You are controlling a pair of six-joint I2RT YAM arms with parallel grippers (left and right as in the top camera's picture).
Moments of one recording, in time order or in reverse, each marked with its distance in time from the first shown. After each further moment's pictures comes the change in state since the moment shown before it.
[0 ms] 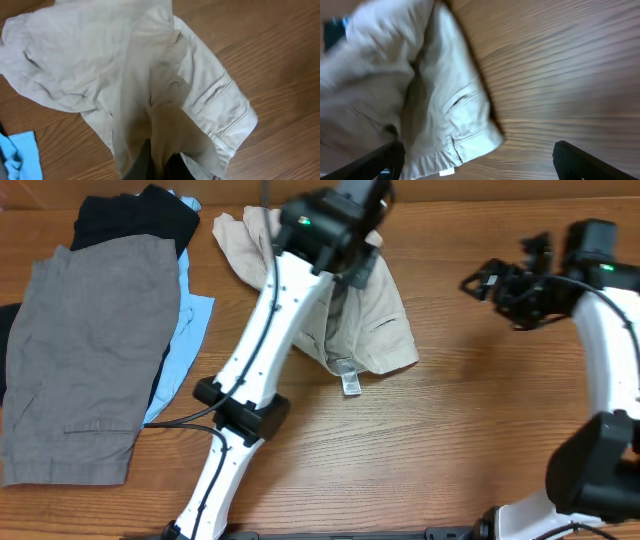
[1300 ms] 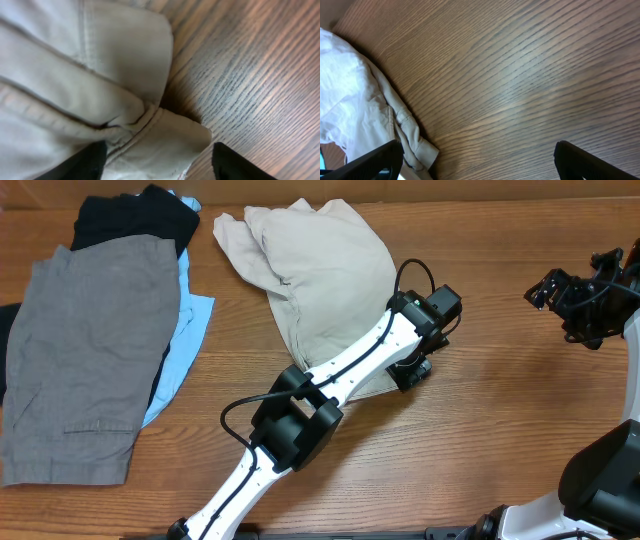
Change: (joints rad) left arm -0.288 0.033 -0.806 0.424 0.067 0.283; right arm -0.258 -0.049 0.013 -0.041 0.202 0.009
